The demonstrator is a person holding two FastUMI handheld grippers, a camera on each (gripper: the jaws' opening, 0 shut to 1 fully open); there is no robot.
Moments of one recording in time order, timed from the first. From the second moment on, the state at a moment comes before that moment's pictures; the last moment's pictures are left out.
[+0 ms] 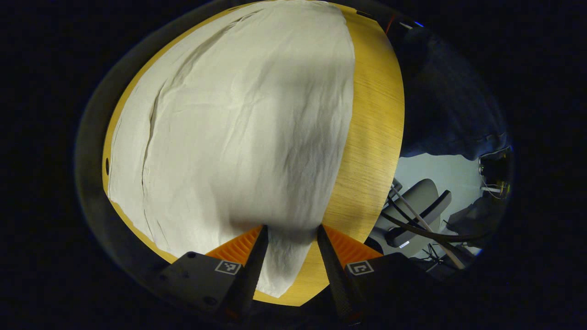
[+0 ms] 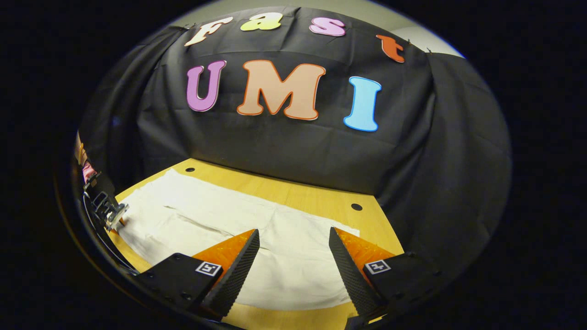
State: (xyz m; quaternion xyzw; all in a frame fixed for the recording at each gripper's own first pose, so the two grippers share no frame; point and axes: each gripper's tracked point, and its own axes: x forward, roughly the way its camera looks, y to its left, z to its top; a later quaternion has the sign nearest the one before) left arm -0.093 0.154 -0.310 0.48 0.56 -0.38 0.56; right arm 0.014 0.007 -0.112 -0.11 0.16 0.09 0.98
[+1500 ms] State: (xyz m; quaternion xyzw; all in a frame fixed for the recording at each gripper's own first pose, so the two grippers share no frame) left arm -0.073 0.152 -0.305 0.49 0.60 -0.31 0.55; right arm -0.055 -0.078 -0.348 -0.37 0.48 0.42 0.68
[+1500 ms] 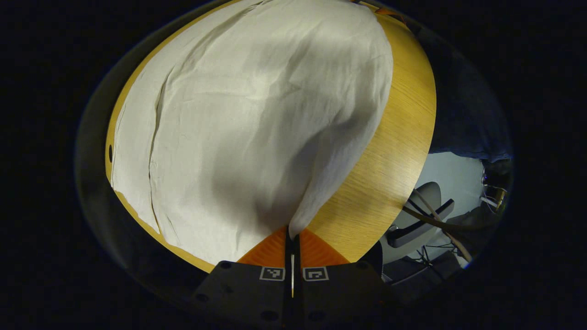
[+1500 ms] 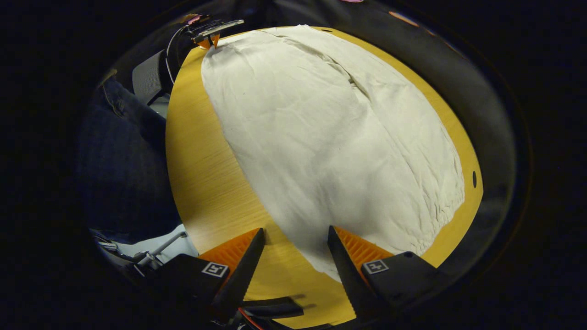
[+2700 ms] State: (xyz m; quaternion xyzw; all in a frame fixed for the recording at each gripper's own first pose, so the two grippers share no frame) left arm -0.056 0.154 -0.288 0.45 0.62 -0.32 0.55; right arm -0.015 -0.083 -0.330 -0.35 0.51 0.31 0.72
